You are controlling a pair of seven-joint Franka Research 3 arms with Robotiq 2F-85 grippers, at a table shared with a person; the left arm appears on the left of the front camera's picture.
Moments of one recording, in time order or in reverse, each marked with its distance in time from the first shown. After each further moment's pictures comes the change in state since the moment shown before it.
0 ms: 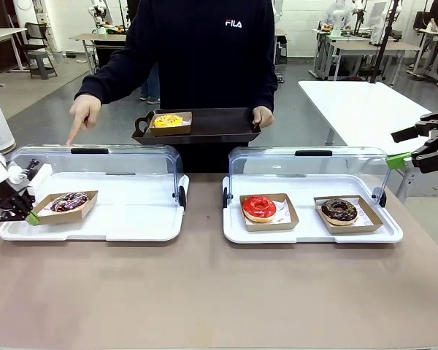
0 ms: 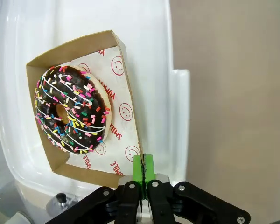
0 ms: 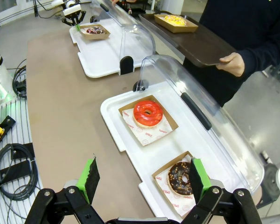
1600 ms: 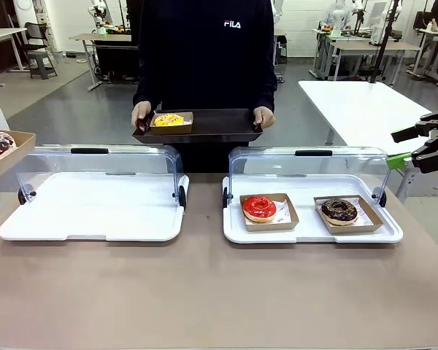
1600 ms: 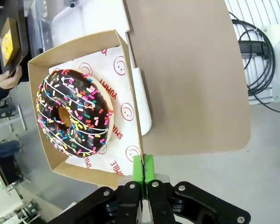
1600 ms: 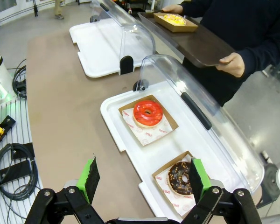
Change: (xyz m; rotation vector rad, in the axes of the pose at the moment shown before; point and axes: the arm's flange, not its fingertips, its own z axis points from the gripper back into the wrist) left arm 0.015 -0.134 0.257 0.224 0.030 -0.207; right arm 0.000 0.000 0.000 0.000 0.001 0.000
